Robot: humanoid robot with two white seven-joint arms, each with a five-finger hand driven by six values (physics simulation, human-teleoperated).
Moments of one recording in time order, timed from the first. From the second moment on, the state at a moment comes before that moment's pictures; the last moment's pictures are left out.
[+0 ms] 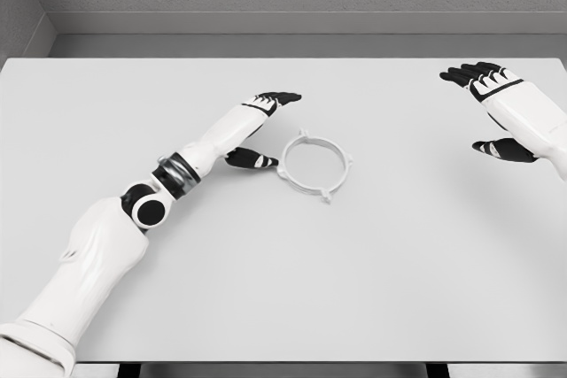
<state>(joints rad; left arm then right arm) -0.52 0.19 -0.53 -0.98 -0.52 -0.61 0.02 -0.14 -0.37 -0.30 -1.72 0.62 -0.61 0.58</state>
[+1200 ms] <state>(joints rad) -0.53 0.39 -0.41 -1.02 -0.45 -0.61 0.02 -0.14 -0.37 -0.30 -1.72 0.60 -0.61 0.58</state>
